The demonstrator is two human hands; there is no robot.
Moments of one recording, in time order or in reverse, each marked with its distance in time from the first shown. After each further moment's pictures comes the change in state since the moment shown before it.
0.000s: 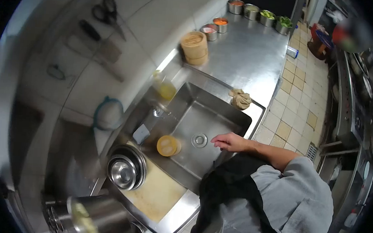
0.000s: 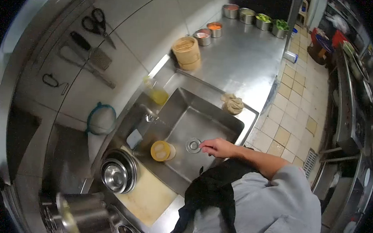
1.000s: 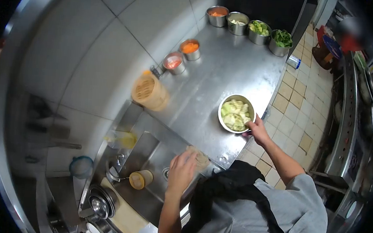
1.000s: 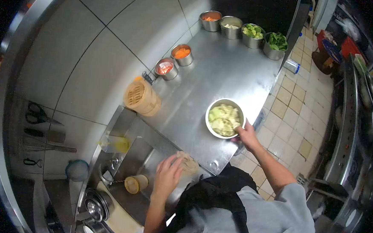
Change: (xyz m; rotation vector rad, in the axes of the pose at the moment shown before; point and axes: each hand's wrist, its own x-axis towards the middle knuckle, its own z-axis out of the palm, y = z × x) left_hand 0.244 0.544 0.339 -0.564 -0.288 0.596; right_hand -0.044 0.164 -0.433 0.702 0.774 0.357
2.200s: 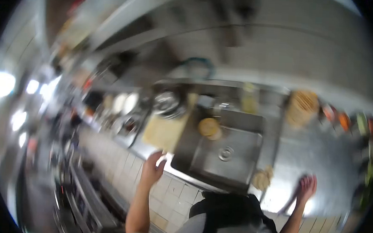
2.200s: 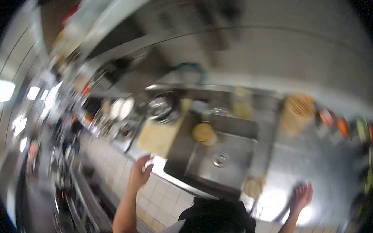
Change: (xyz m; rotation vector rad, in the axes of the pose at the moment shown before) left_hand -0.336 0.020 -0.089 0.215 0.749 -1.059; right_hand 0.141 0.075 0.053 0.175 -0.241 -0.060
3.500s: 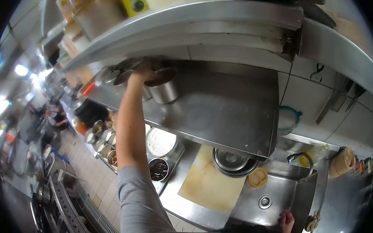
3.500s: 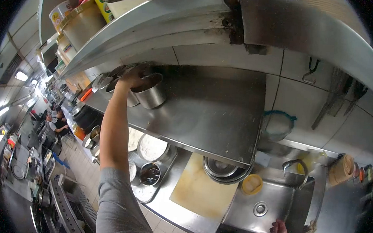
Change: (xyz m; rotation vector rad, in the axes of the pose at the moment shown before) left_hand 0.575 -0.476 -0.270 0.365 0.039 0.040; right_hand -0.298 0.211 0.373 -0.762 -0.476 -0.123
